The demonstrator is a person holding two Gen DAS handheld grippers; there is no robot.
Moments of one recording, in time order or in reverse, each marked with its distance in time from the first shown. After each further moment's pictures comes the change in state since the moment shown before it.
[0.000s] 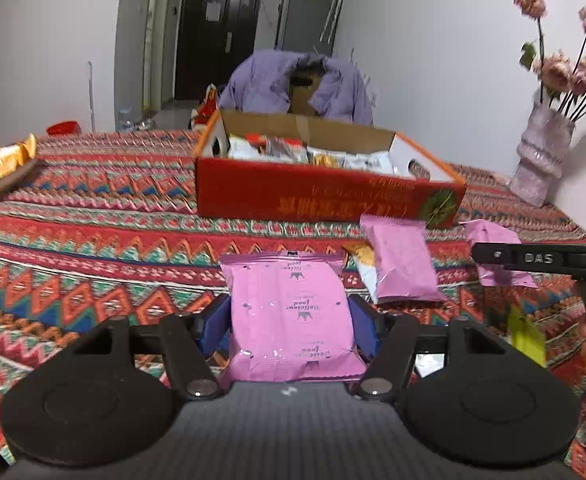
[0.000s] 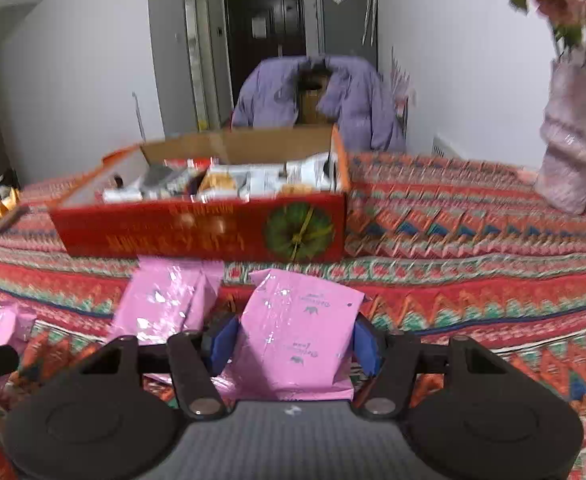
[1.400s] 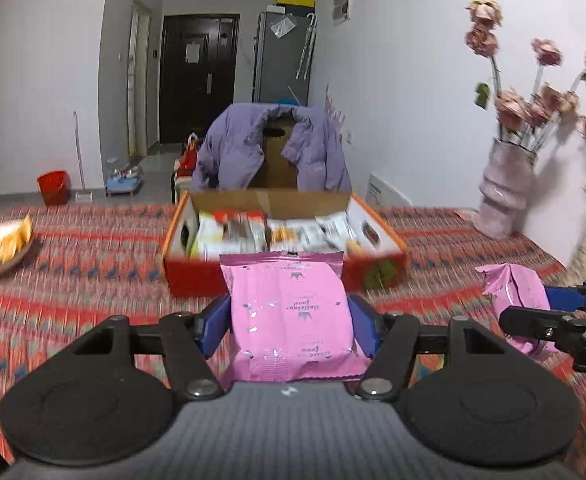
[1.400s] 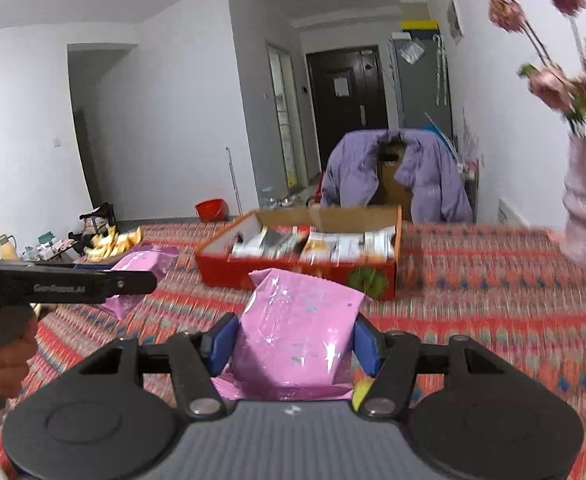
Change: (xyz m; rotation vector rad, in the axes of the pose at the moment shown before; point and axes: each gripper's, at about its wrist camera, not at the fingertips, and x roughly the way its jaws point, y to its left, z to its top) left arm -0.037 -0.056 0.072 0.080 -0.099 -0.022; right arm -0.117 -0.014 0.019 -0.070 -0.153 0.267
